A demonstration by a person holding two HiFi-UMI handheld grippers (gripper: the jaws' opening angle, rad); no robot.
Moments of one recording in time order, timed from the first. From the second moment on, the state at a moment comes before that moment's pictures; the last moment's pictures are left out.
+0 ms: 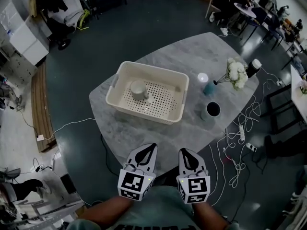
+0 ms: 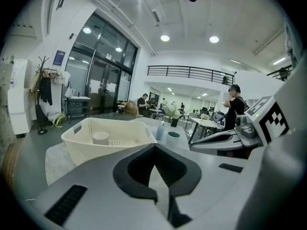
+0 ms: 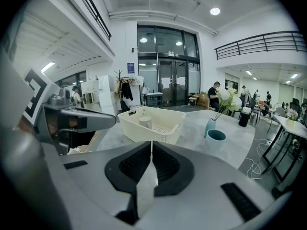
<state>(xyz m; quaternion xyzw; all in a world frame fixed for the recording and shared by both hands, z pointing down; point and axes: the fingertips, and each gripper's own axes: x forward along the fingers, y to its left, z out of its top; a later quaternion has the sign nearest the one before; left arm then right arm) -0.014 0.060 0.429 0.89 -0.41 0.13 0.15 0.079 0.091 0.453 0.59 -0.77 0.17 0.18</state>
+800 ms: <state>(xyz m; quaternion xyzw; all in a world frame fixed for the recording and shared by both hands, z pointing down) 0.123 0.004 0.439 0.90 -0.39 0.14 0.16 0.210 0.028 0.474 0.59 -0.76 0.16 0.22</state>
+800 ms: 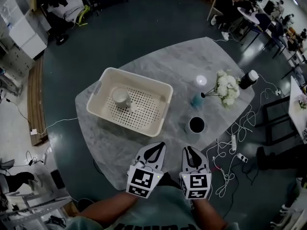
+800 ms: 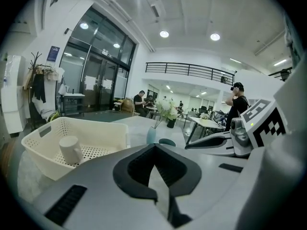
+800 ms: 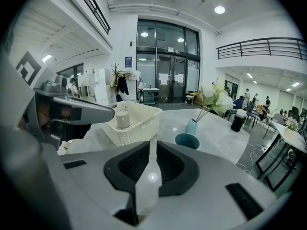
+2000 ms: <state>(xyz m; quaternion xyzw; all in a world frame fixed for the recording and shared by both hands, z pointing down) 0.196 -0.054 0.513 0.86 -0.42 0.23 0.17 0.279 -0.075 0.571 0.53 -0.79 0.18 0.25</state>
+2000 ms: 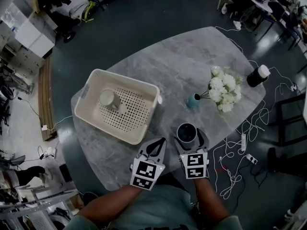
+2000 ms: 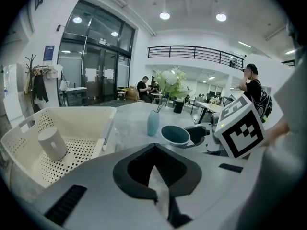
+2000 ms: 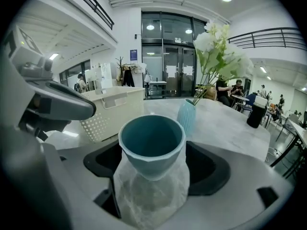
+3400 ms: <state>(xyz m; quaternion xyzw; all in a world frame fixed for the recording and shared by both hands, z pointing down) 0.178 -0.063 0.470 0.86 -0.44 0.19 0.16 0.244 -0.095 0.476 0.54 -0.81 0.12 0.18</state>
